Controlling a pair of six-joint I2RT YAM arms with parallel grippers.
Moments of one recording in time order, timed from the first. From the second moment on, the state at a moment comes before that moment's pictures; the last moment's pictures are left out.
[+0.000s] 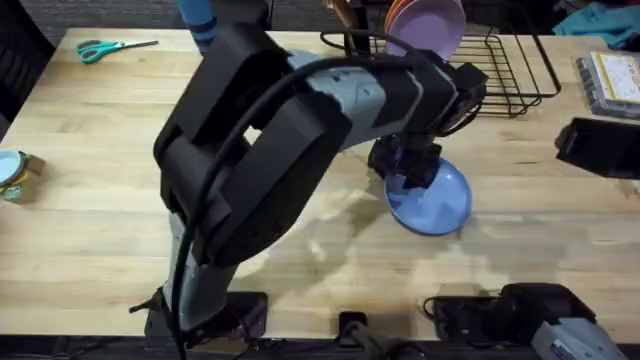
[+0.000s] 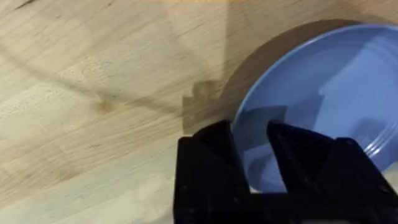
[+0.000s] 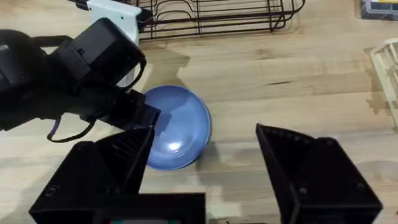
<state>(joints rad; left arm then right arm) -0.91 2.11 1.64 -0.96 0.04 -0.51 -0.01 0.69 1.28 -1.32 0.03 0.11</state>
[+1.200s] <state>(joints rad) -0.87 2.15 1.89 -1.22 0.05 -0.47 -0.01 0.69 1.28 -1.37 0.03 0.11</state>
